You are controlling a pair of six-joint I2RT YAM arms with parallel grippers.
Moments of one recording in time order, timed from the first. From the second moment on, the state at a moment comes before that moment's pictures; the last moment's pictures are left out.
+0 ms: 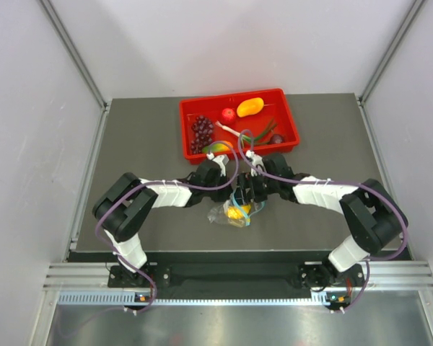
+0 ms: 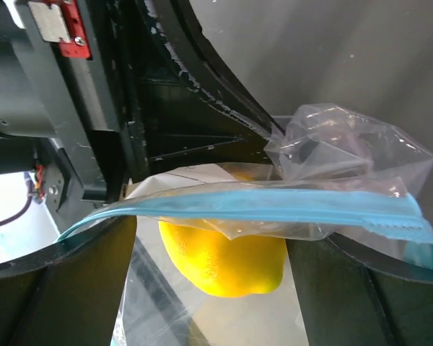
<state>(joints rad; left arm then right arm) -0.70 1.76 0.81 0.23 0.25 -0.69 0.61 1.56 0.77 0.03 -0.55 0.43</state>
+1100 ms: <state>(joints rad) -0.72 1.74 0.80 0.20 0.22 -0.69 0.72 1.58 0.77 -0.12 -0.57 0.23</state>
